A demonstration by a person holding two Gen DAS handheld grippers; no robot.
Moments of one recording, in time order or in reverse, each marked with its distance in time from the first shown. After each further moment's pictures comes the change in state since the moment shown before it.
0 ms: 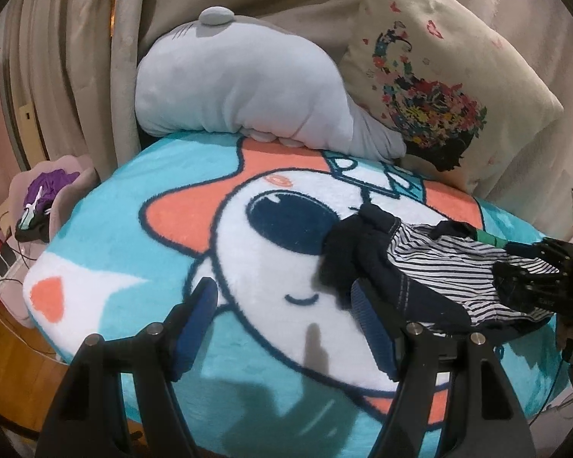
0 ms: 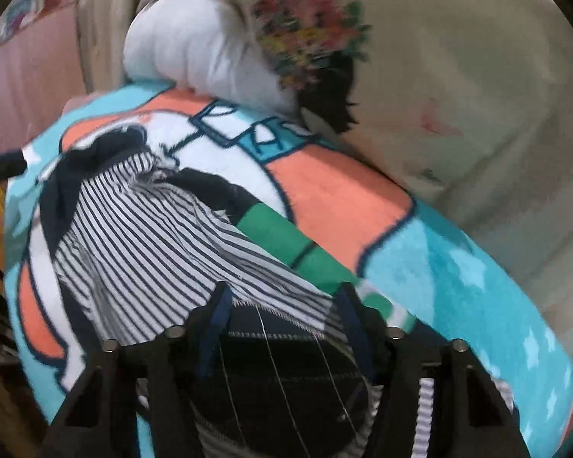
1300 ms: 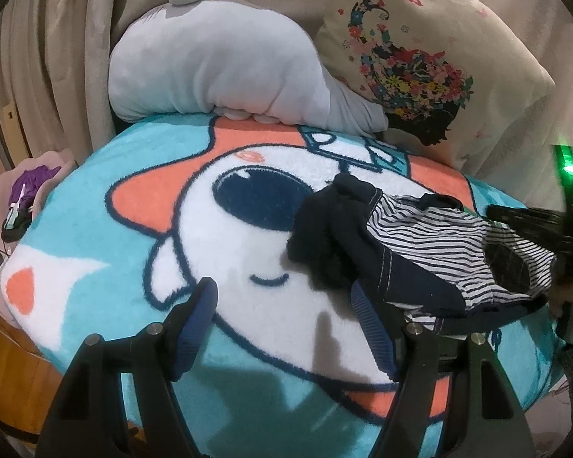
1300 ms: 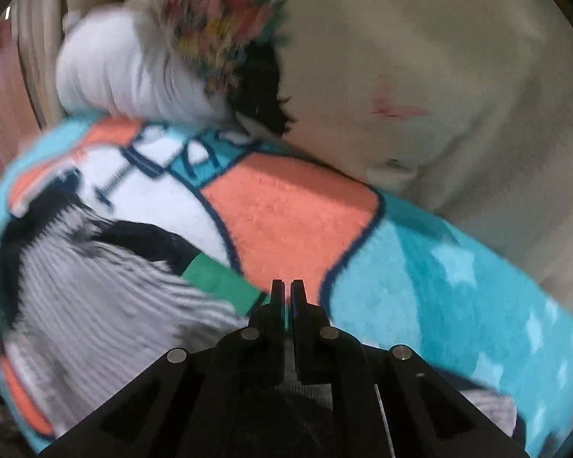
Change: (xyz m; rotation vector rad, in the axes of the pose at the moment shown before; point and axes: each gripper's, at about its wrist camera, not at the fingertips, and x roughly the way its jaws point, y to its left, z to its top) left arm 0.017 -0.017 -0.009 0.030 0.044 -0.045; right arm -0.004 -0.041 0.004 0.289 -0.022 -0.028
